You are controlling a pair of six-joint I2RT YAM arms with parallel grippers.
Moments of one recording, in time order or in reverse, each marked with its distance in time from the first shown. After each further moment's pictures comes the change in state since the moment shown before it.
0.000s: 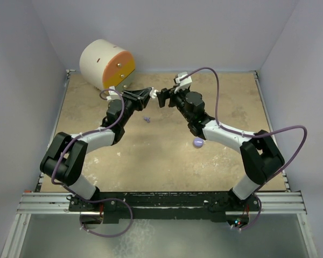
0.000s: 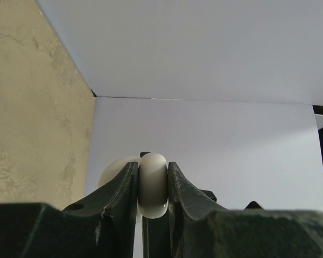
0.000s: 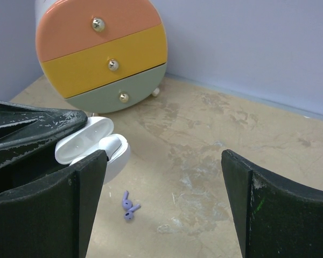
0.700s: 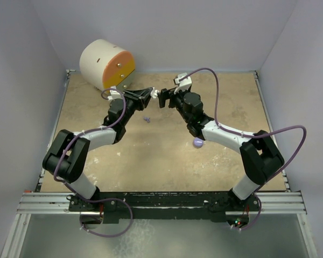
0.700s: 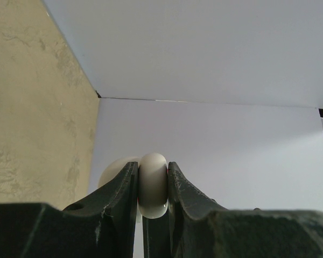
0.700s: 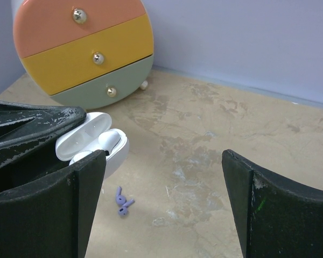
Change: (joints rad) left arm 0.000 0.038 0.020 0.001 -0.006 0.000; right arm 0.019 0.000 0.000 -0.034 0.090 0.004
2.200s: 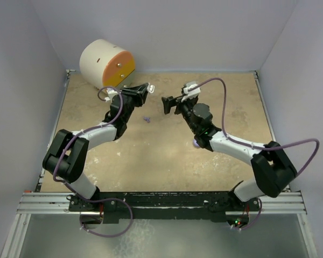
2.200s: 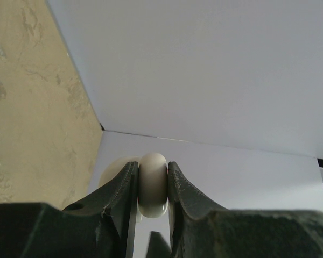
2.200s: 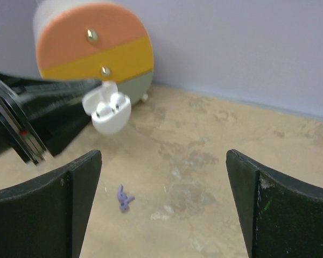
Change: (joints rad) left arm -0.002 0.001 0.071 -0.143 -0.153 -0.048; right arm 0.012 -0.195 -0.194 0.141 0.023 -0.014
